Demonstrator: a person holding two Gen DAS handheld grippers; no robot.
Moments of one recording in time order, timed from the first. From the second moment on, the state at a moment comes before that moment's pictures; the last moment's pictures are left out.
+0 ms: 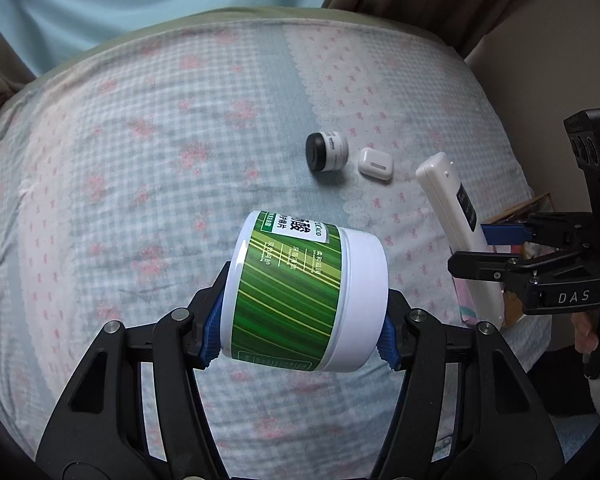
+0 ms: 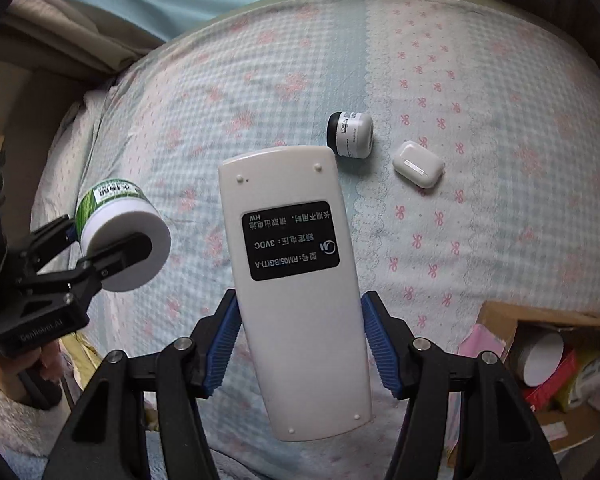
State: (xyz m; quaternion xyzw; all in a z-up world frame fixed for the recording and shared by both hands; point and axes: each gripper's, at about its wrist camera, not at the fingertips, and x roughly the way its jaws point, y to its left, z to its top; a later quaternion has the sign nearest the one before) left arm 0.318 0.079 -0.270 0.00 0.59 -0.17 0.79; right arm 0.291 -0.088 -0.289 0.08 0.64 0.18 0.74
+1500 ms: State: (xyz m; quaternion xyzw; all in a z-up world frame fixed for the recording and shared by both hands) left arm 0.229 -0.291 -0.331 0.03 0.64 -0.23 0.74; right arm 0.187 -0.447 -0.363 0.29 0.63 0.08 0.71
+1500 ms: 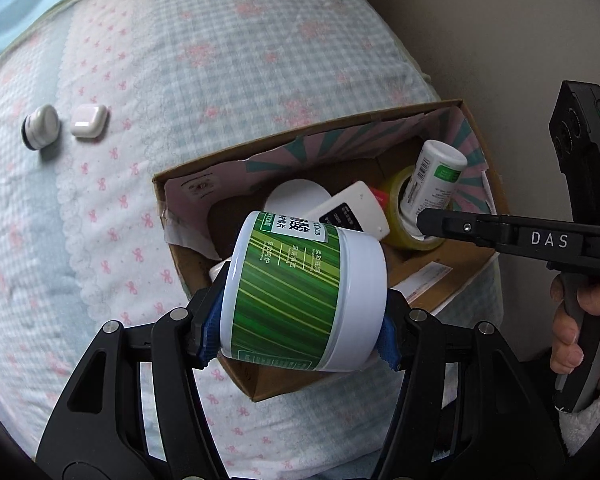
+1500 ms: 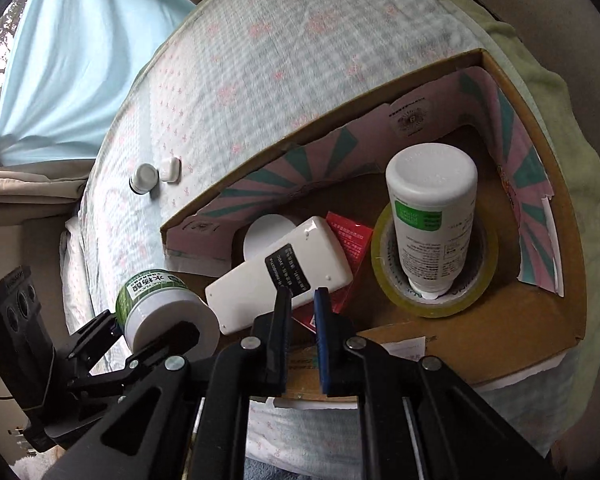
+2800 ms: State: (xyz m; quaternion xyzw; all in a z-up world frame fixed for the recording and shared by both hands) left arm 0.197 -0.200 -0.261 0.01 0.59 -0.19 0.79; right arm 0.163 -0.406 -0.299 0.15 0.58 0.02 0.80
